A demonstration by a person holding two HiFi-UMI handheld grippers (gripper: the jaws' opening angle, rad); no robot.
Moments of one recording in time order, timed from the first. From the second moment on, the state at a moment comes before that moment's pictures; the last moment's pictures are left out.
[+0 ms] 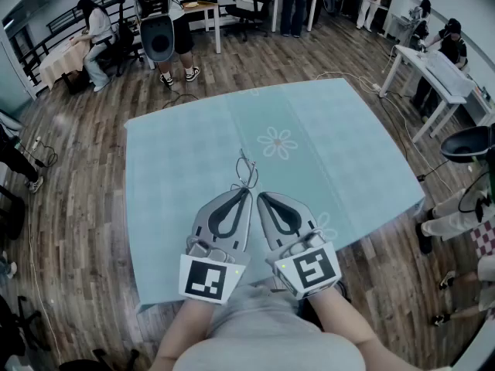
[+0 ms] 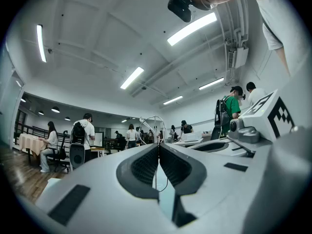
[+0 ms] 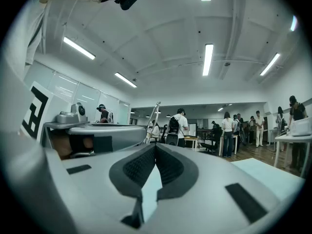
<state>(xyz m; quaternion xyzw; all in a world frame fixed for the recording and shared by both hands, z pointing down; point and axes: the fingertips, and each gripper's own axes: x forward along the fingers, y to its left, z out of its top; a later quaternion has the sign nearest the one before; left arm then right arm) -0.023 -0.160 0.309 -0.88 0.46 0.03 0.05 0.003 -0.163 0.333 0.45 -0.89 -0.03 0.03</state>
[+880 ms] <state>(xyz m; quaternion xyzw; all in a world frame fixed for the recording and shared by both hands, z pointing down) -0.022 -0.163 0.321 -0.89 0.45 0.02 0.02 0.008 -0.155 0.336 0.44 -0.90 -0.02 0.02</state>
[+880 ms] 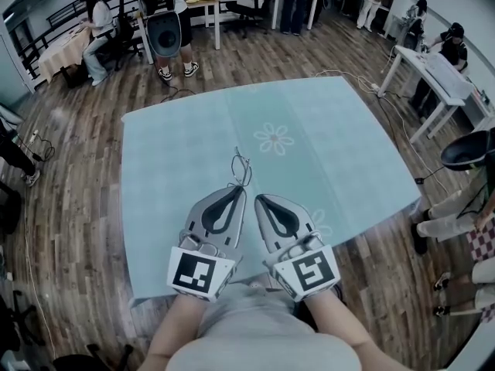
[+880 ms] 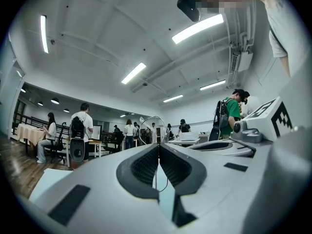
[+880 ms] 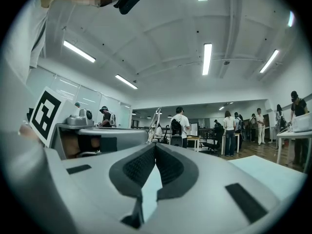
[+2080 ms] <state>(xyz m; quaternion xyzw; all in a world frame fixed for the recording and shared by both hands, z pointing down) -0.041 -0.171 0.330 -0.88 0.28 0.17 -0.33 0.014 -0.147 0.341 0.44 -0.90 -0.02 0.02</state>
